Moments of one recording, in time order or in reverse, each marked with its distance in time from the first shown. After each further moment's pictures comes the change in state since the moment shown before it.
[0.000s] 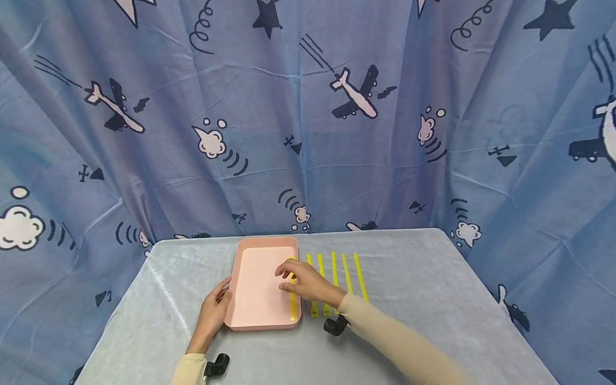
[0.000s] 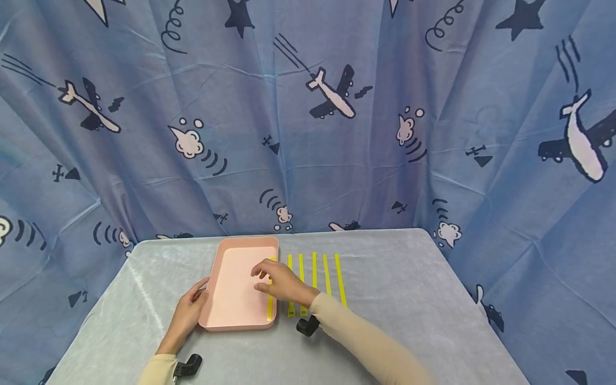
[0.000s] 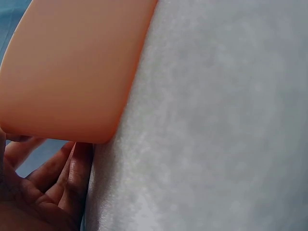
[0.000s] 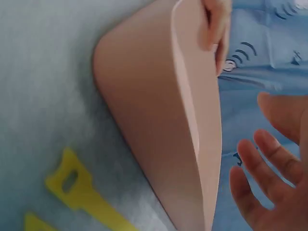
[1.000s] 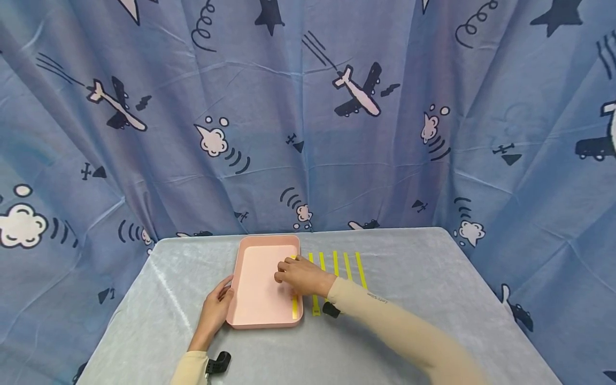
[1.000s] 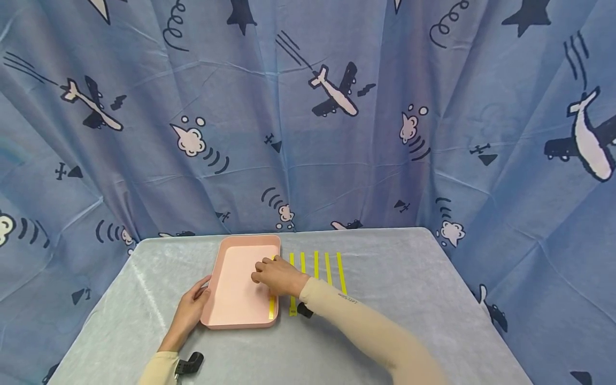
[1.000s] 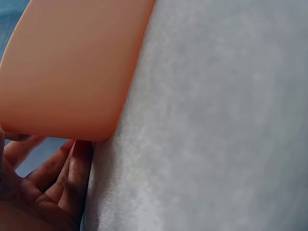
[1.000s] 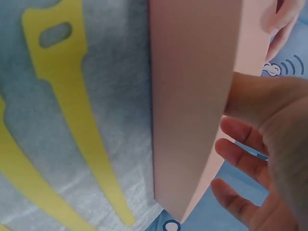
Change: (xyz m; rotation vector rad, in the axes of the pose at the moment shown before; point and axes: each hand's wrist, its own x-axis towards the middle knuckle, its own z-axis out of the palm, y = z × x) left_hand 0.000 0.001 0.000 -0.001 0.011 0.000; right_hand 0.028 0.007 0.003 -0.856 -0.247 -0.283
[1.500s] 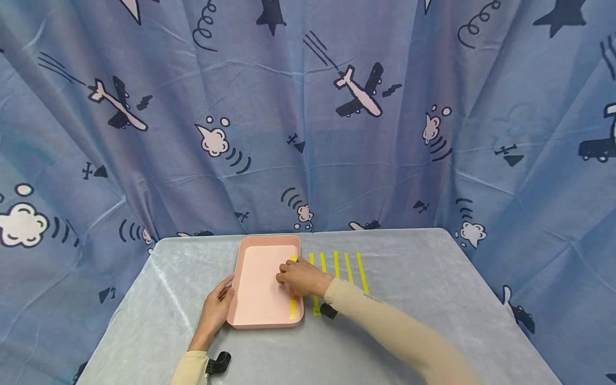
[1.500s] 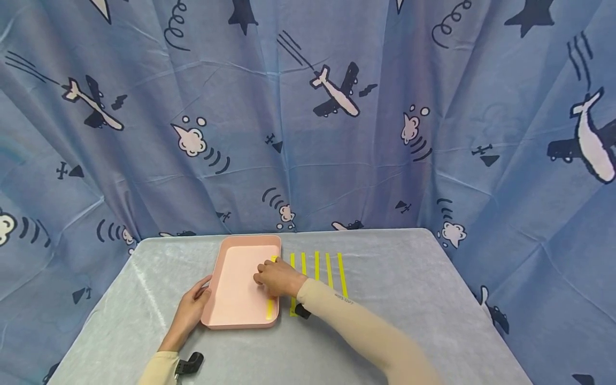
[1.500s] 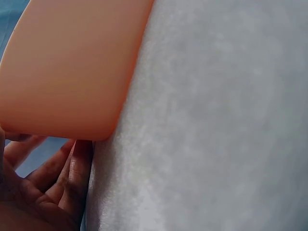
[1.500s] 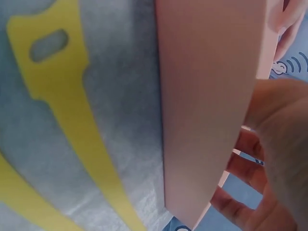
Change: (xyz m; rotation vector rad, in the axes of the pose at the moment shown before) left_hand 0.000 0.001 -0.001 -0.003 -0.005 -0.004; right_hand 0.008 -0.001 0.007 0.023 -0.071 0.051
